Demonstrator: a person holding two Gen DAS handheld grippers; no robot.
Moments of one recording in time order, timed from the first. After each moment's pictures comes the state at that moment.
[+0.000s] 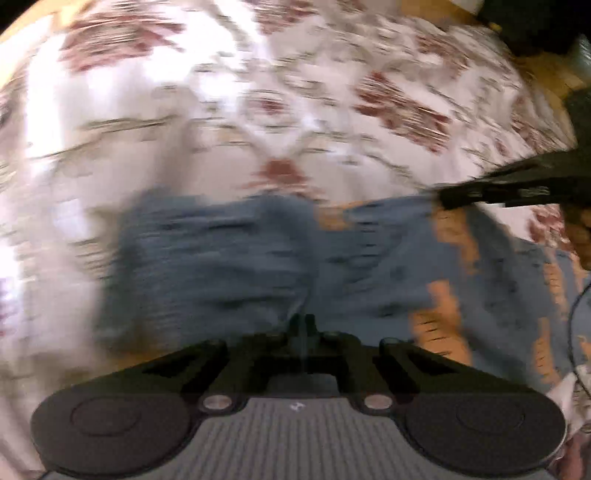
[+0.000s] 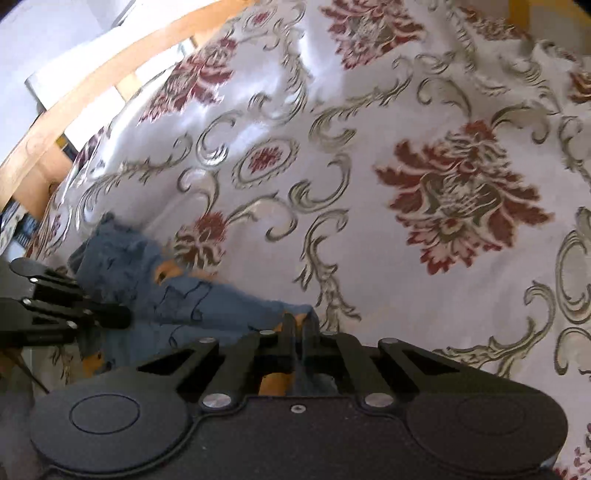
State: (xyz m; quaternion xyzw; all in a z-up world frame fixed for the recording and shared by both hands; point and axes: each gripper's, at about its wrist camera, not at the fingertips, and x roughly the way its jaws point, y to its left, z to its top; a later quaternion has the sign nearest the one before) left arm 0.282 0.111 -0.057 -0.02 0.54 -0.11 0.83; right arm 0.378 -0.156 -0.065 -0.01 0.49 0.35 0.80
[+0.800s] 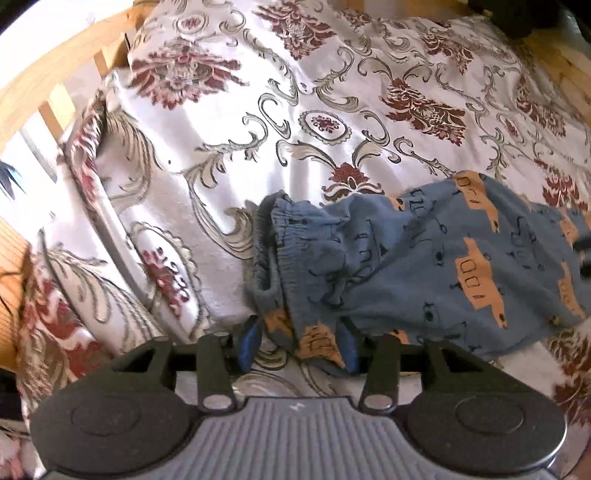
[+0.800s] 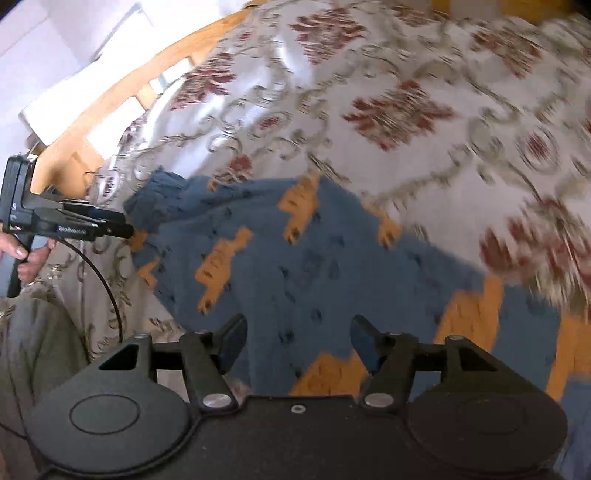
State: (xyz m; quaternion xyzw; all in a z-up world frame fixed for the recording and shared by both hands) left arm 0.247 0.151 -0.010 0.06 0.53 -0.10 0.84; right arm 0.216 -0.234 -0.045 0.06 0.50 0.29 0.82
